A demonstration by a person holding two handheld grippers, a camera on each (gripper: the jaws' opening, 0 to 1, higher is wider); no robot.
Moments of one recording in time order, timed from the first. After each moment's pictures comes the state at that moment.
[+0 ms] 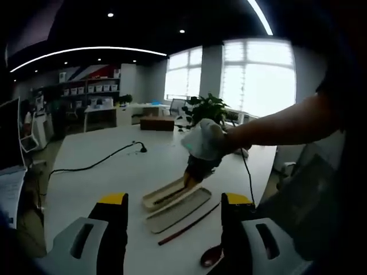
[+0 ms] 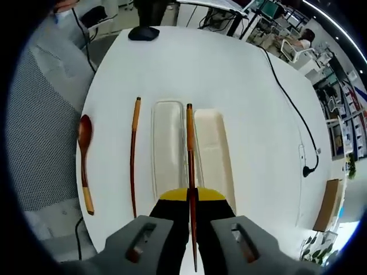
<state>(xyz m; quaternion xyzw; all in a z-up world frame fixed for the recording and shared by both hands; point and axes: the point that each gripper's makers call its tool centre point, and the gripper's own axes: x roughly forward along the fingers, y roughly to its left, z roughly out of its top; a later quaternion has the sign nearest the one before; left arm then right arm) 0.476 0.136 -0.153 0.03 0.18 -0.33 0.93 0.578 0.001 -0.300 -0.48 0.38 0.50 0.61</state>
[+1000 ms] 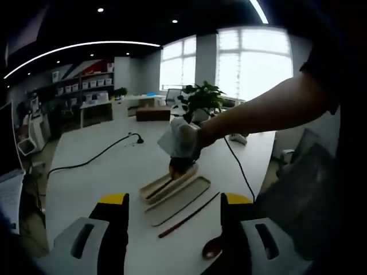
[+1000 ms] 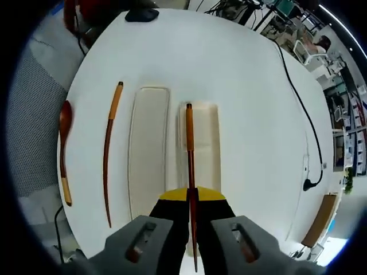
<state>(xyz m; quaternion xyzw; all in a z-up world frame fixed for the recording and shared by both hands) 0.472 0.129 -0.167 0.06 0.20 -0.34 0.92 0.609 0.011 -0.331 -0.52 0.39 0.51 0.56</state>
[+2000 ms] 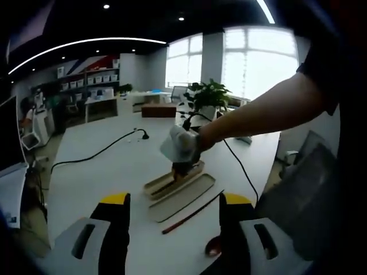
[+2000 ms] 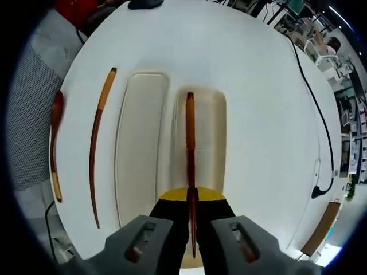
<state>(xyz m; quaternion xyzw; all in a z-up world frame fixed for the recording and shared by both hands) 0.474 0.139 -0.172 0.06 0.22 -0.32 0.92 0.616 0.011 -0.359 -0.53 0.40 0.52 0.54</state>
